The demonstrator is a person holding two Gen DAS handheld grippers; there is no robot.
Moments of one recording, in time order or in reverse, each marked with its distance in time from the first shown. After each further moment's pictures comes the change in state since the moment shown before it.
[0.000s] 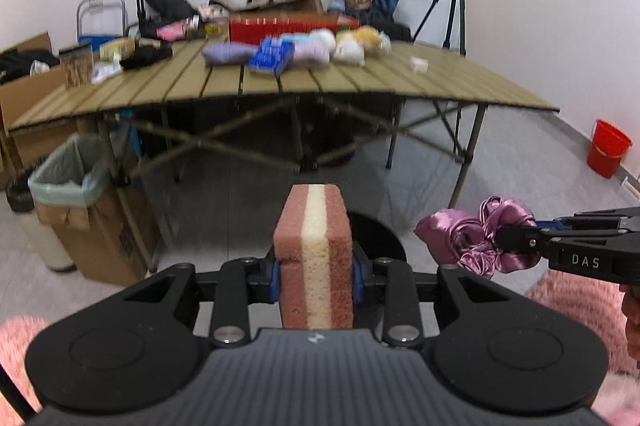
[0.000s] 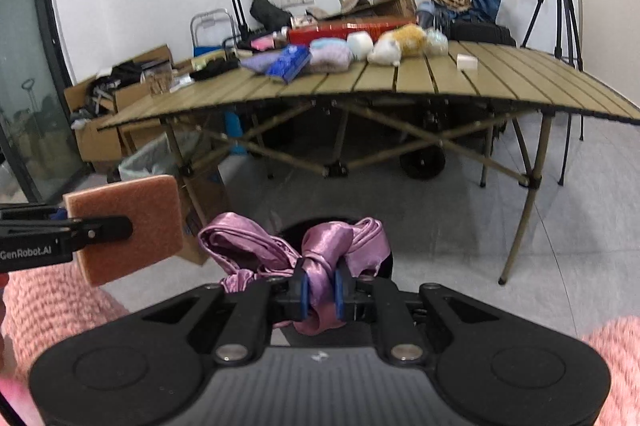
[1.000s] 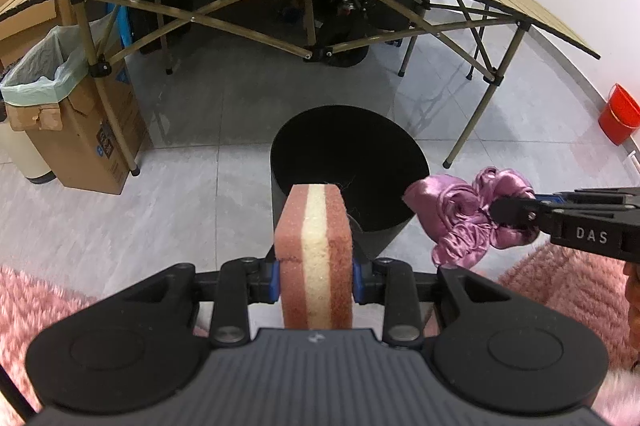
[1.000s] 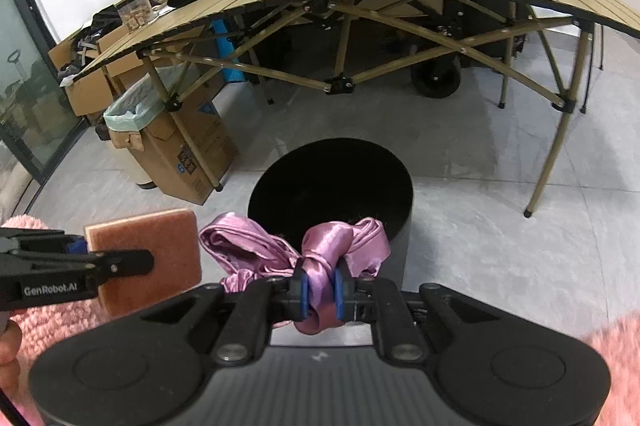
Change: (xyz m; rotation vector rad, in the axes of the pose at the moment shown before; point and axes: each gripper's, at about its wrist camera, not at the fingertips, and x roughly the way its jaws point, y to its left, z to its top) left arm 0.087 0.024 -0.017 -0.093 0.301 -0.017; right arm 0.085 -0.008 0.004 0.054 0.245 0.042
